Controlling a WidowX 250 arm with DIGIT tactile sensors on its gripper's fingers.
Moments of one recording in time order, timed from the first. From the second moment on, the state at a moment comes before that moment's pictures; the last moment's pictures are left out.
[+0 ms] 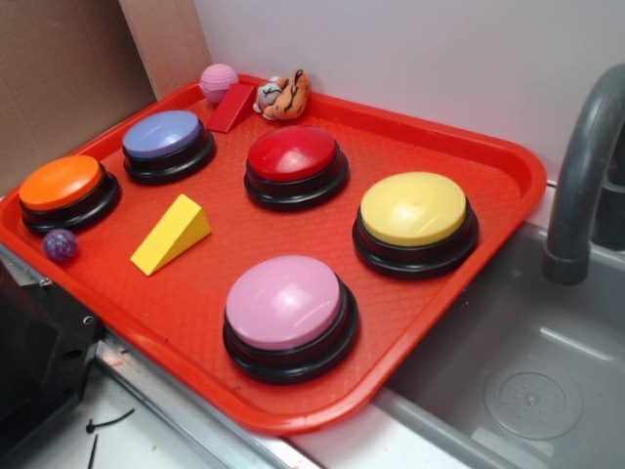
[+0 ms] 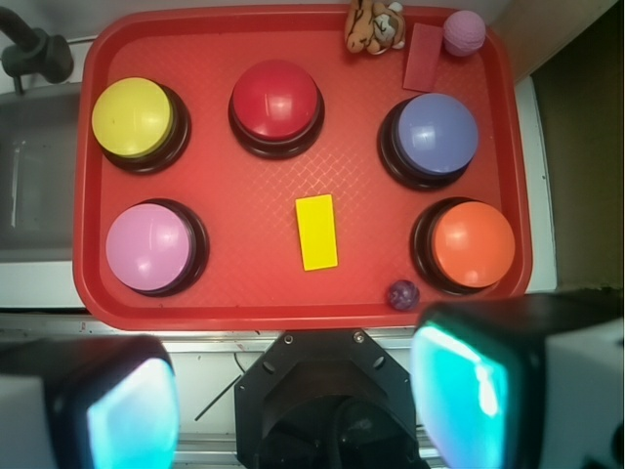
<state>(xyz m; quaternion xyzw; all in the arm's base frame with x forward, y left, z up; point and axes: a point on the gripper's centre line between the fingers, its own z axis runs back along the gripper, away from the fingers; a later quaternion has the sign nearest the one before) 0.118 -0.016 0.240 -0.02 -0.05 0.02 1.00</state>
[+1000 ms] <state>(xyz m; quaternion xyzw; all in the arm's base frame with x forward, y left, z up) 0.100 0.025 0.182 -0.06 -0.10 0.15 0.98</state>
